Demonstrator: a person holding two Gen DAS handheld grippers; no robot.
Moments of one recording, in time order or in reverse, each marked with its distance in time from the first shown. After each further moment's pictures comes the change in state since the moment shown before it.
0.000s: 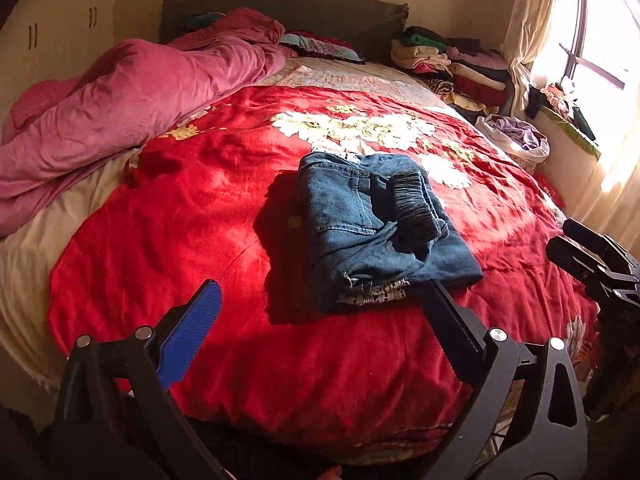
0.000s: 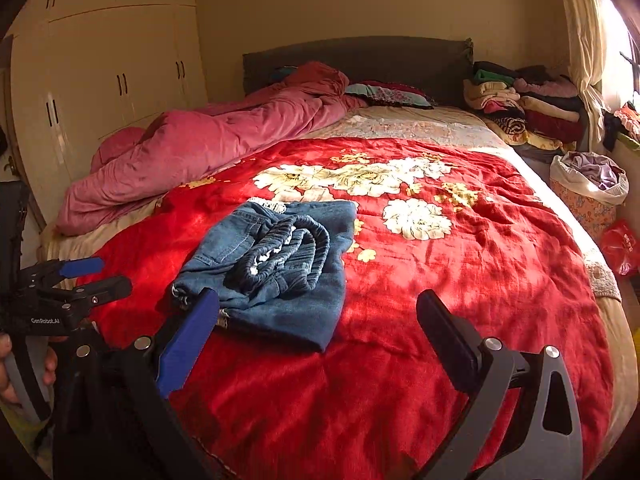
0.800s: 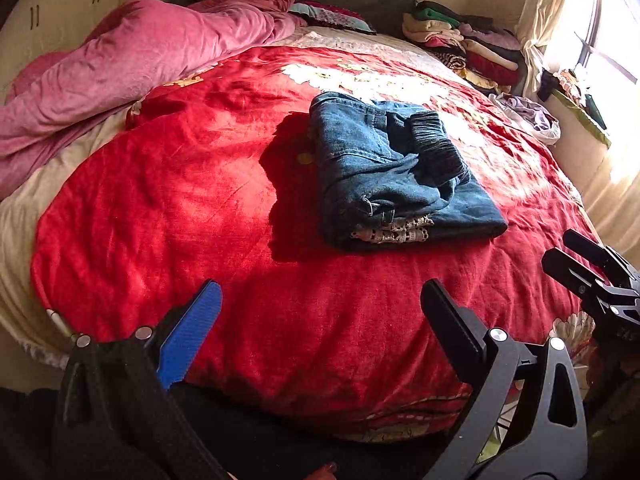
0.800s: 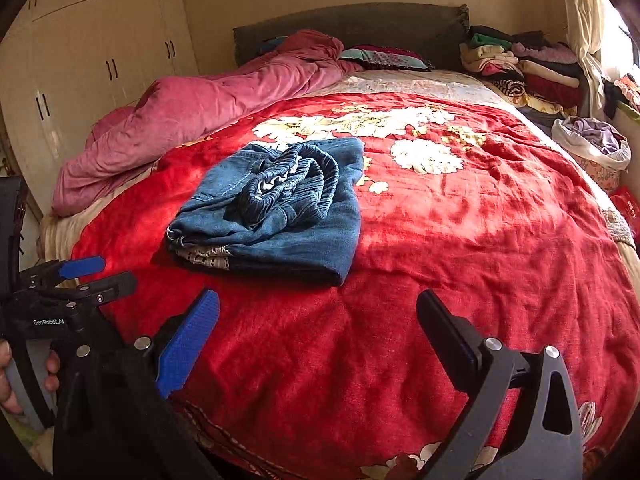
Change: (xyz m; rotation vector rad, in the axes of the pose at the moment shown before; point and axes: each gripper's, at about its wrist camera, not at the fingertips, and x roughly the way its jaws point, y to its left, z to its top) left arm 0.021 0.006 -0.037 -0.028 0.097 0.023; right arm 0.024 0.010 -0.043 0.046 0.111 0.006
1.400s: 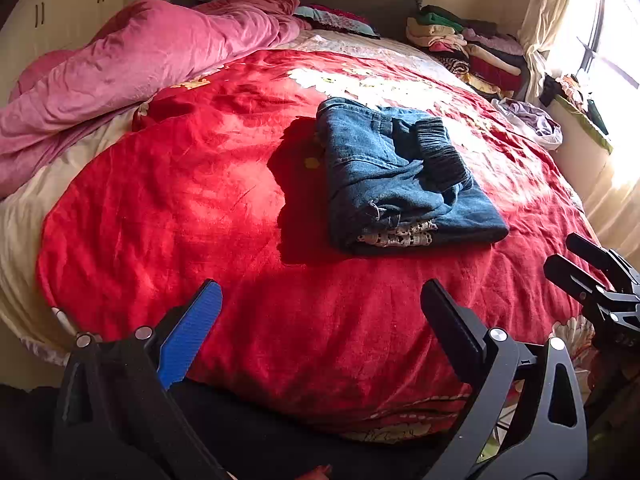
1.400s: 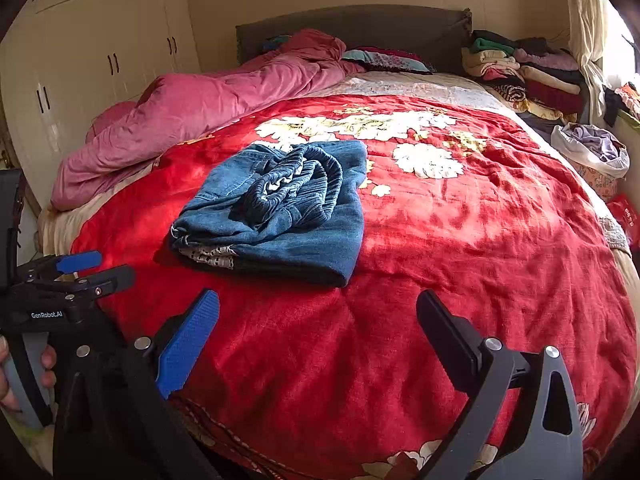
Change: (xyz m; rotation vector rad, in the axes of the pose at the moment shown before) left arm -0.005 0.005 0.002 -0.010 -0.008 0.004; right arm -0.004 0.006 0.002 -0.022 0.000 -0.012
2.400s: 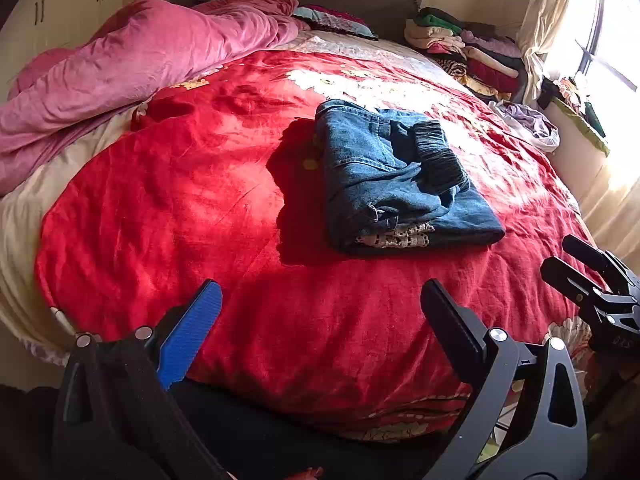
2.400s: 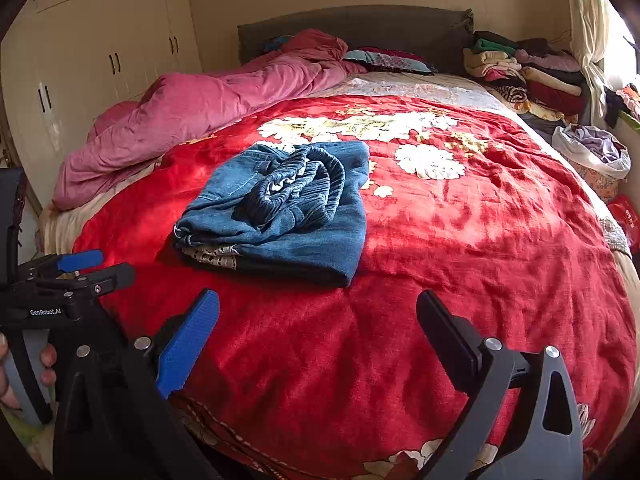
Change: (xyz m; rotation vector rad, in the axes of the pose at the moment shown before) left arm -0.003 0.003 0.000 -0.009 -0.004 -0.015; right arm -0.002 0.002 0.000 -0.001 -0.002 0.005
